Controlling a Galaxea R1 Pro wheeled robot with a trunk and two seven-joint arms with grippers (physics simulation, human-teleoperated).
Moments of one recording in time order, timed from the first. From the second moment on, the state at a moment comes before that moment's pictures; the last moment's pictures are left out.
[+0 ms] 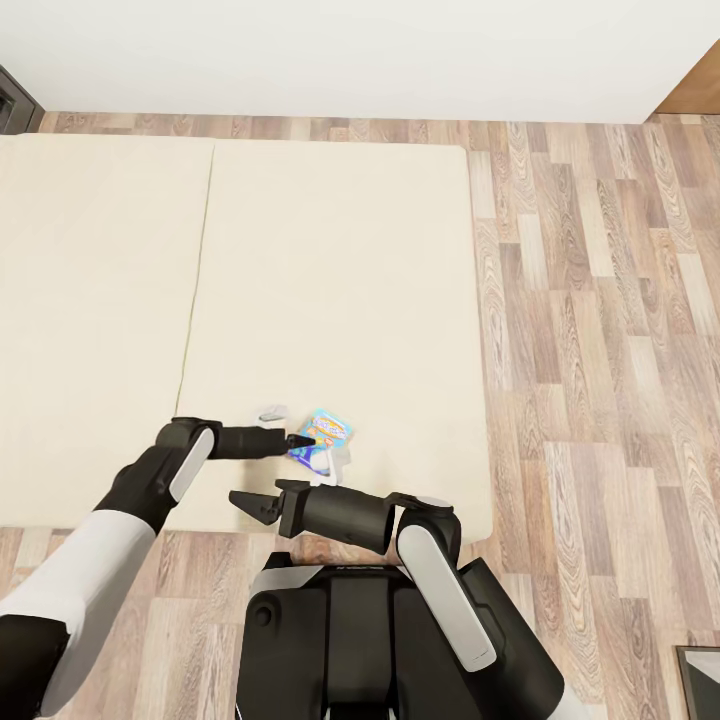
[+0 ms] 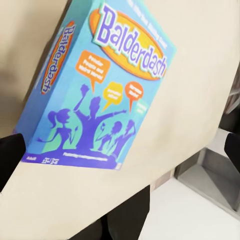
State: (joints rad) left arm -0.94 0.15 -0.19 -0.85 0.33 0.84 -0.63; right arm -0.50 0.16 0.52 -1.60 -0.77 0.79 0.22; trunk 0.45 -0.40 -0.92
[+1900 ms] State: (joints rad) left arm -0.96 0.14 -0.19 -0.70 0.32 0.66 -0.61; right arm -0.50 0.16 0.51 -1.60 -0.77 0.79 0.22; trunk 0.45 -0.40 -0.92
